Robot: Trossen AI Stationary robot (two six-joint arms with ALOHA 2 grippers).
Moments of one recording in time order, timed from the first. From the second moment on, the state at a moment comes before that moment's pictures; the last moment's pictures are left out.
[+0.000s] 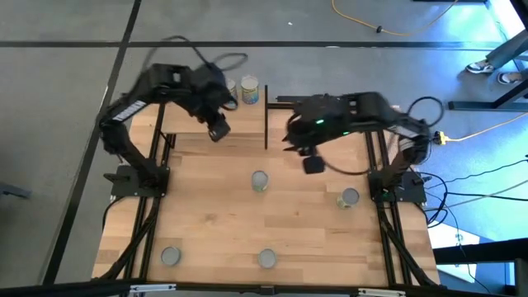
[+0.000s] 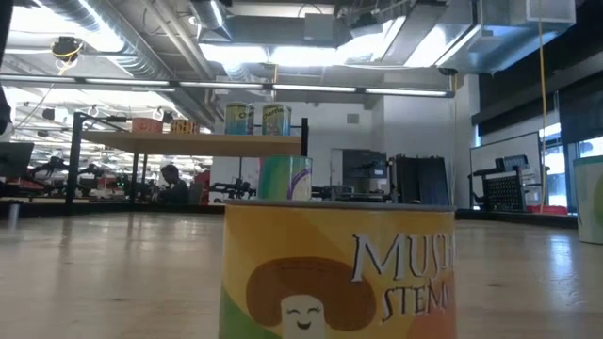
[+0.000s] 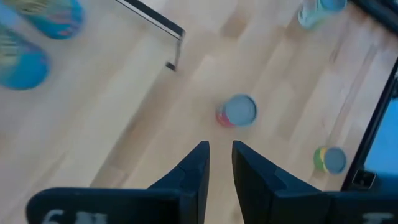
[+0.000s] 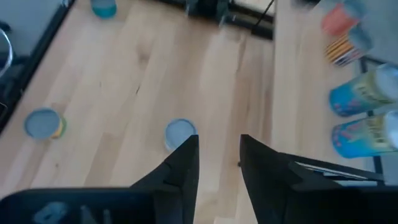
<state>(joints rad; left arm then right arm) 0.31 1.60 2.15 -1.57 0.09 -0.31 0.03 1.78 2.35 -1.39 0.03 -0.26</state>
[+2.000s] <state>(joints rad) 0.06 2.21 2.02 -1.43 -0.09 -0.43 0.03 1.50 2.35 -1.54 0.02 -0.24</state>
